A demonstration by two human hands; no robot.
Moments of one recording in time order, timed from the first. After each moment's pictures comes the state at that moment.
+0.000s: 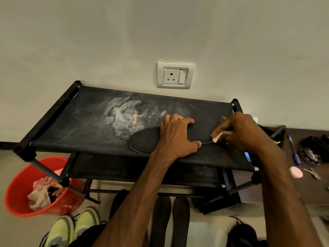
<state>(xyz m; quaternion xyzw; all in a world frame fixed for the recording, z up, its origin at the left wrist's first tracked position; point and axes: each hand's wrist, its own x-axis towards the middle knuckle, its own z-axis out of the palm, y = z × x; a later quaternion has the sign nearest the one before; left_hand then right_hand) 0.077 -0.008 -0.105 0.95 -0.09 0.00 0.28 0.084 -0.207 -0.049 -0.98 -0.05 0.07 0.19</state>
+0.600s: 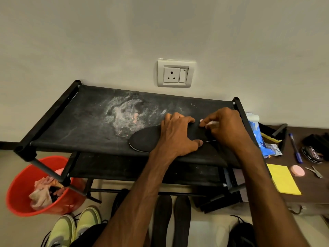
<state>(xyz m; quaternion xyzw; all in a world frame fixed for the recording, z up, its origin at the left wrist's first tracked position) 0.080 -0.006 -0.107 0.96 -0.10 0.00 0.28 0.099 -0.171 -0.074 -0.97 0.00 -0.01 0.24</state>
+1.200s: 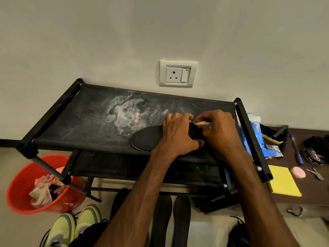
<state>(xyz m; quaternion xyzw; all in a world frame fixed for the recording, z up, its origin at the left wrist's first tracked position) 0.083 -0.005 -0.110 0.94 -0.09 -0.01 0.32 0.085 -0.150 -0.079 -0.96 -0.06 -0.07 0.26</state>
